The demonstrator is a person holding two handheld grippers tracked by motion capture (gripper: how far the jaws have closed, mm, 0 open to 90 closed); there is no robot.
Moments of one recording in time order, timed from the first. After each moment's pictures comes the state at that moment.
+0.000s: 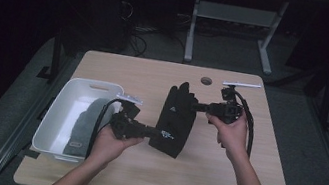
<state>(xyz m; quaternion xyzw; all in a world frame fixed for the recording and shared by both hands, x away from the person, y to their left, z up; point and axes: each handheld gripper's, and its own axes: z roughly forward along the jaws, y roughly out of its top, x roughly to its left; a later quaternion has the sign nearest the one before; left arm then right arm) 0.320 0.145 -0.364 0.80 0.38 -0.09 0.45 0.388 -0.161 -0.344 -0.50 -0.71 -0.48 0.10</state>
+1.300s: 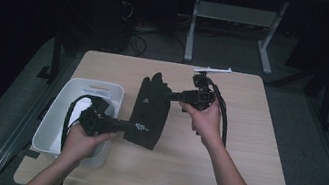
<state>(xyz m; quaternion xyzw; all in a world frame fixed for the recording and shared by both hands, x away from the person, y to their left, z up) 0.308 0.212 -0.351 0.78 0.42 -0.06 0.47 0.406 -0.089 -0.328 -0.46 -0.73 -0.48 0.13</state>
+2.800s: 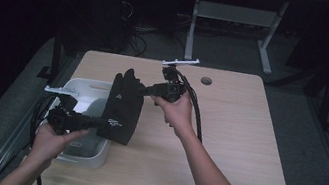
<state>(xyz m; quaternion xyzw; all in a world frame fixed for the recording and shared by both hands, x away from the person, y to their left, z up) 0.292 0.279 -0.343 0.76 0.45 -0.04 0.47 0.420 -0.013 -0.328 -0.43 -0.75 -0.47 0.15</state>
